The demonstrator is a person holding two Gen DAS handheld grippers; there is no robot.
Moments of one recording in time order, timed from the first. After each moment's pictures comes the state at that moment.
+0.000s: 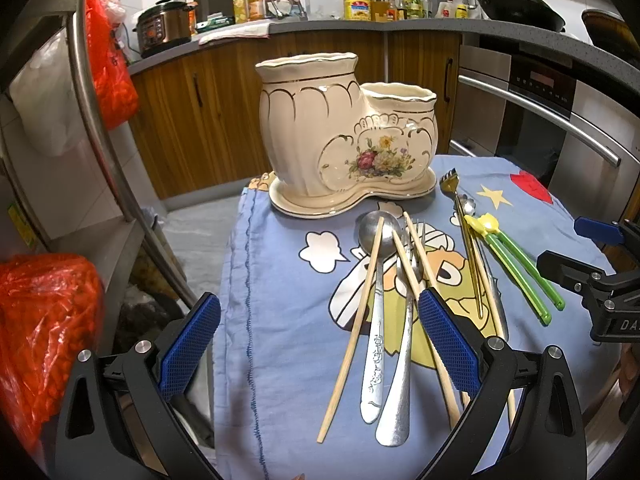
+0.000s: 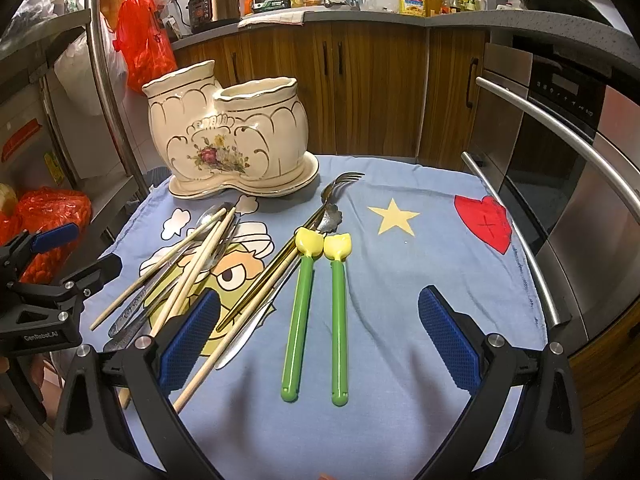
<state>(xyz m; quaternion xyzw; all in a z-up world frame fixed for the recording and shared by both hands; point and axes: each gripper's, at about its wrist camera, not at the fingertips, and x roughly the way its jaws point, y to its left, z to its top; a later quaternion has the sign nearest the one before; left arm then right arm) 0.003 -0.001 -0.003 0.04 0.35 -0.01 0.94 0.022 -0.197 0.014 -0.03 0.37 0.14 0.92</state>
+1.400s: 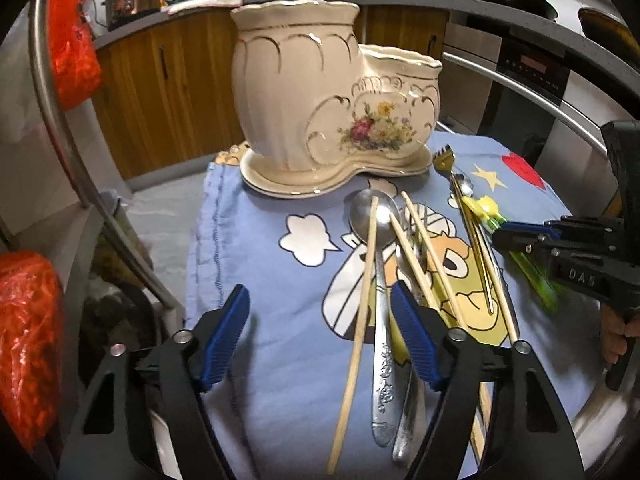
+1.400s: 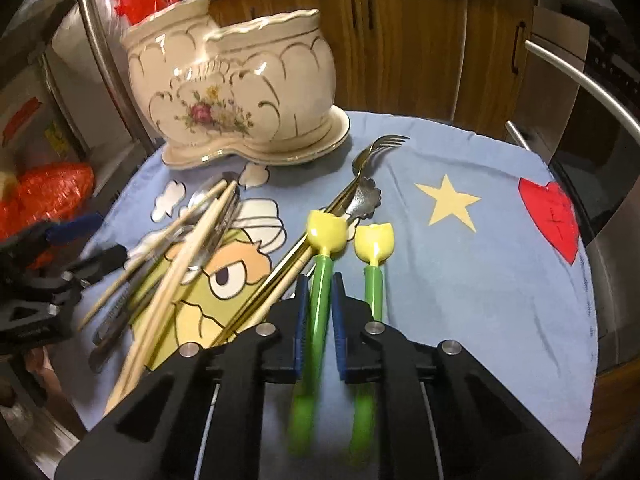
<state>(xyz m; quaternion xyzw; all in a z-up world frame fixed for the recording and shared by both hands) 0.034 0.013 -0.025 0.02 0.40 -0.08 0.91 0.078 -0.173 -0.019 -0.02 0.44 0.19 0.87</state>
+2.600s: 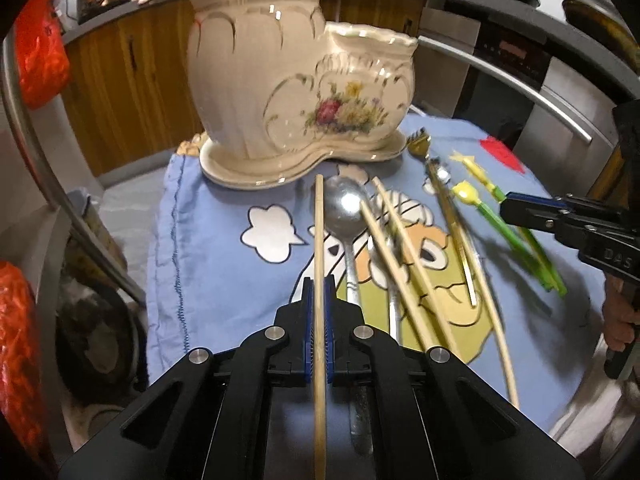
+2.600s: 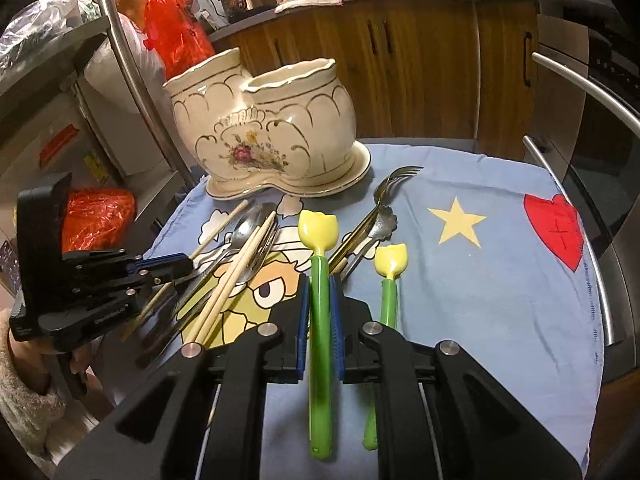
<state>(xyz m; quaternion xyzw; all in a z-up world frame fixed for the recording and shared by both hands) 0.040 0.005 -0.028 0.02 0.41 -0.13 0.90 0.059 -0.190 0.005 0.02 0.40 0.25 0.88</state>
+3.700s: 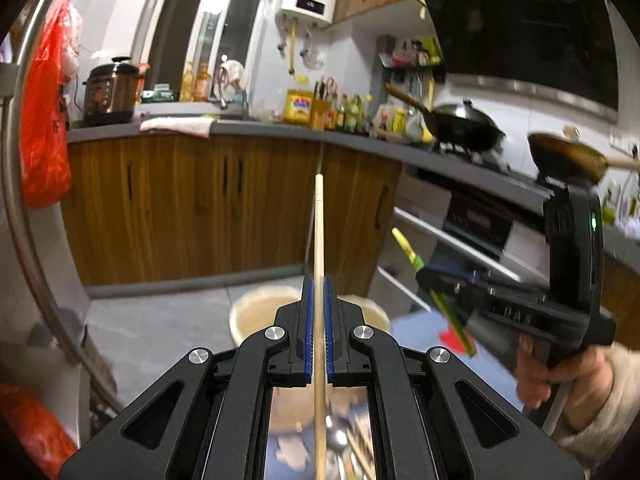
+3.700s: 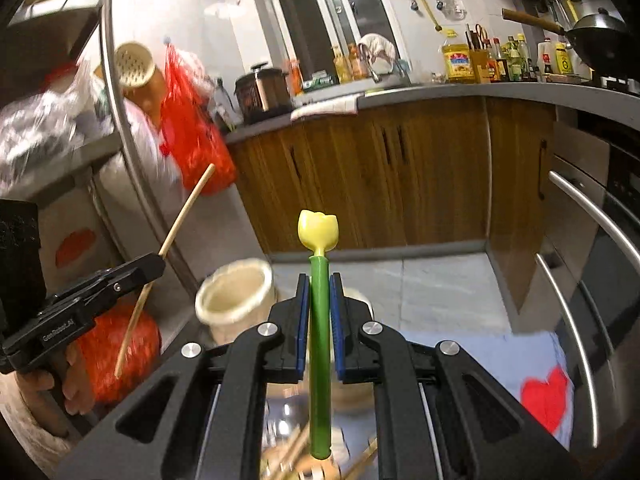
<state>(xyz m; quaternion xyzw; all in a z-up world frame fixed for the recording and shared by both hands) 0.092 0.036 0.138 -0.04 0.19 -0.17 0.97 0.137 -0.164 0.125 0.07 0.25 0.26 0.93</state>
